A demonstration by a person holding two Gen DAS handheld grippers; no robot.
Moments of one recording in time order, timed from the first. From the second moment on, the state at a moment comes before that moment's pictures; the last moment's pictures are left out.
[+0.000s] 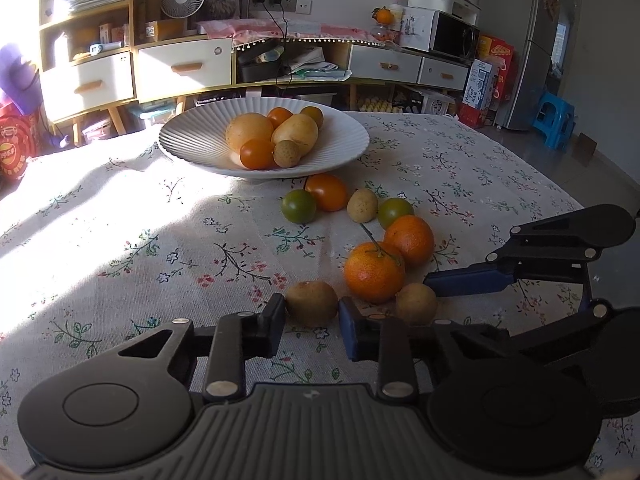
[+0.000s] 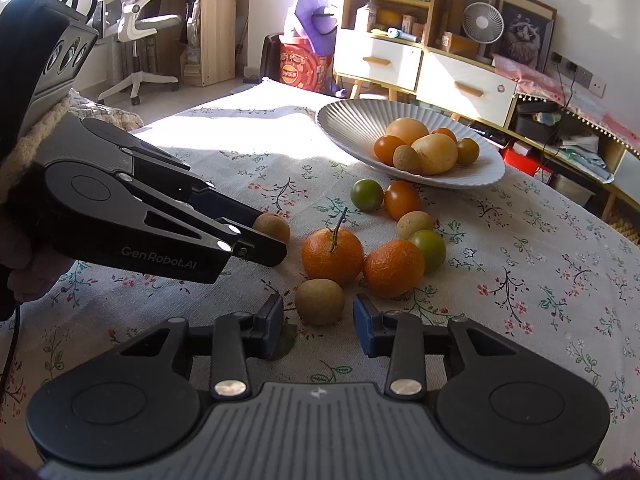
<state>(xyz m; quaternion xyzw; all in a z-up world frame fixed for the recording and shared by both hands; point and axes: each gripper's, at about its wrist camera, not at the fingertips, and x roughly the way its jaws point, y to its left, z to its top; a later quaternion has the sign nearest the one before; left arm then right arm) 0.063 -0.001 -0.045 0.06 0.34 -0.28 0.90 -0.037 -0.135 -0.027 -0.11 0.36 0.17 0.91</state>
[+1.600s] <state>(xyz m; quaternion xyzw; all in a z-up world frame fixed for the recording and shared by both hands) 0.093 -0.001 -0.003 0.01 0.32 -0.25 0.91 0.005 -0.147 0.012 -0.09 0.31 0.13 0.94</state>
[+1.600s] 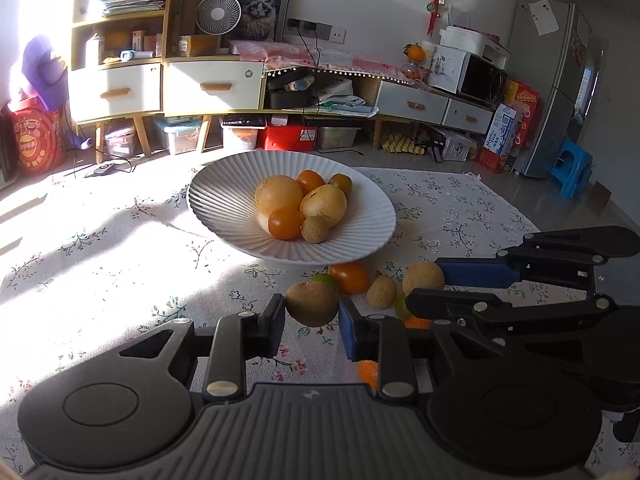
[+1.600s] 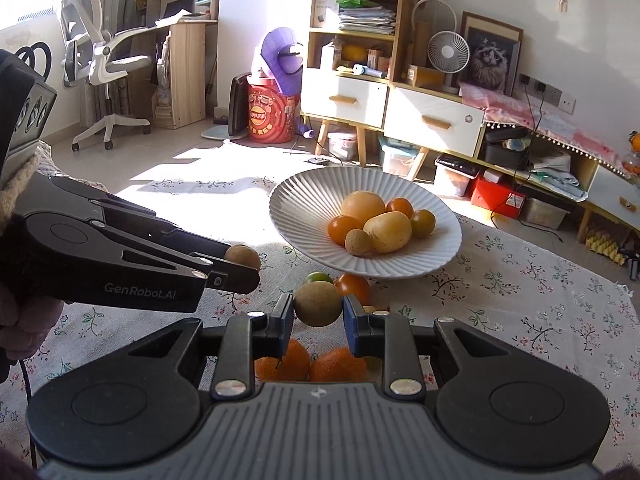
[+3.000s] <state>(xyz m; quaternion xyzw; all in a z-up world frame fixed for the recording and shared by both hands) 0.202 -0.013 -0.007 -0.04 0.39 -0.20 0.90 0.077 -0.168 -0.003 -0.08 0.35 0.10 0.93</state>
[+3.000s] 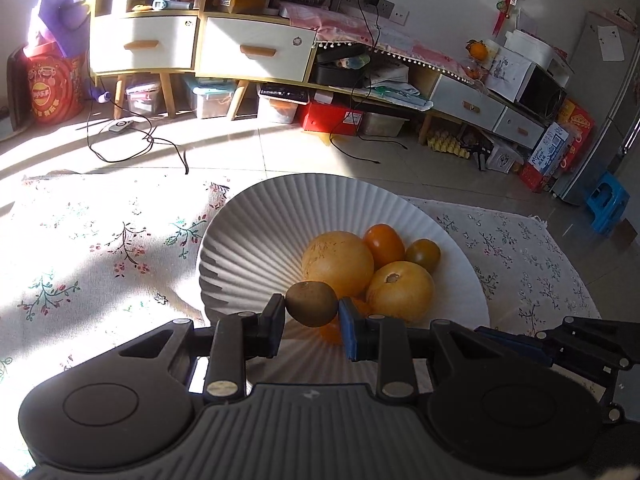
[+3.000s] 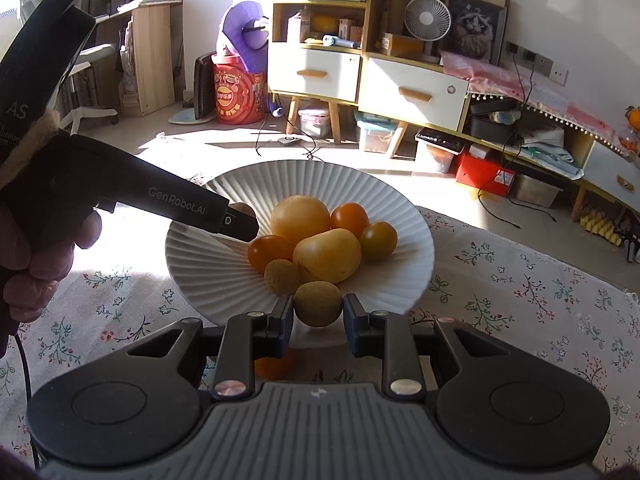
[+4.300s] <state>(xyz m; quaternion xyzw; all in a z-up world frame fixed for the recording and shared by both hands) 0.181 -0.005 0.010 -0.02 0.36 -0.19 0.91 0.067 -0.175 0.008 -0.06 0.35 0.10 0.93</state>
